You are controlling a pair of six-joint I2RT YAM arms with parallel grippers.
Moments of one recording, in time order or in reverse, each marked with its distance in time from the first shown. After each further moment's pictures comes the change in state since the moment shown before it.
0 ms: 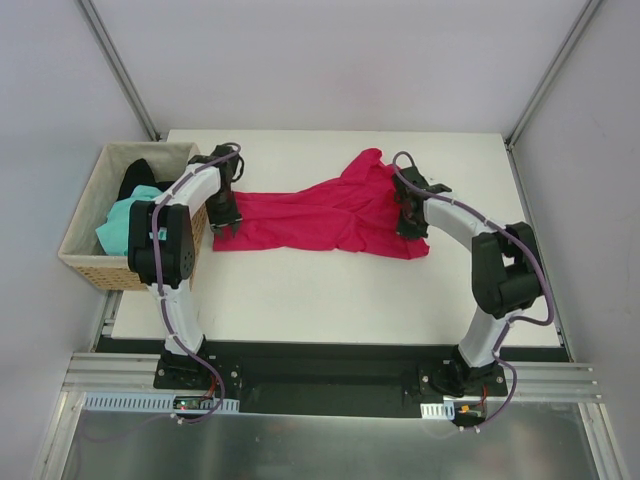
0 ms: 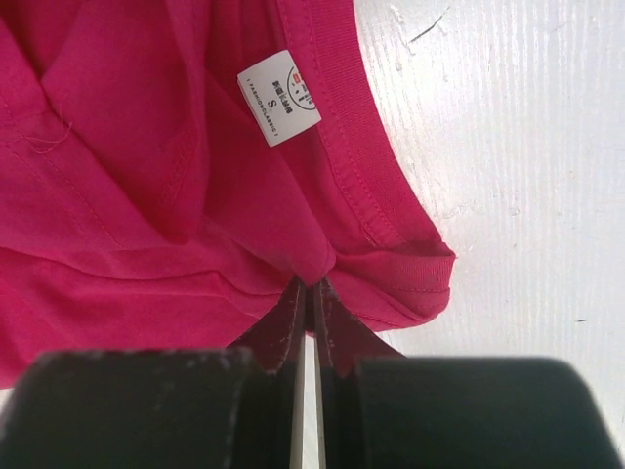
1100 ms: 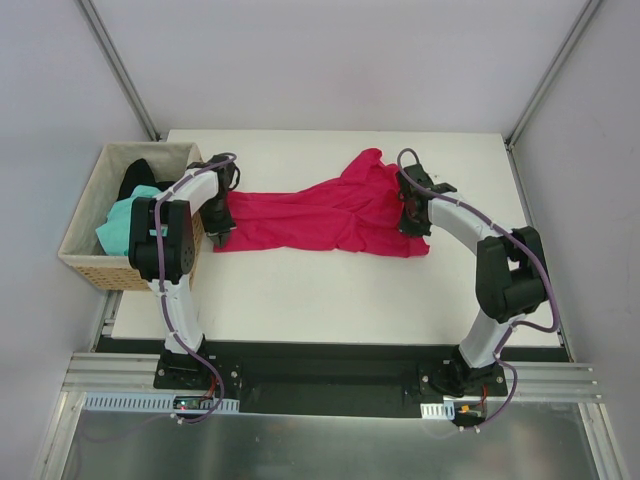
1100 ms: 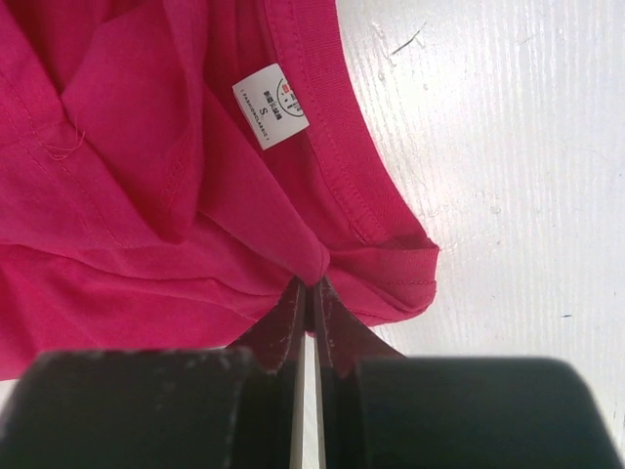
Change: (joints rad) left arm 0.037 0.046 -0.052 -0.007 -0.083 -0.035; right arm -0.013 -0.040 -0.006 -0.001 0.002 0.000
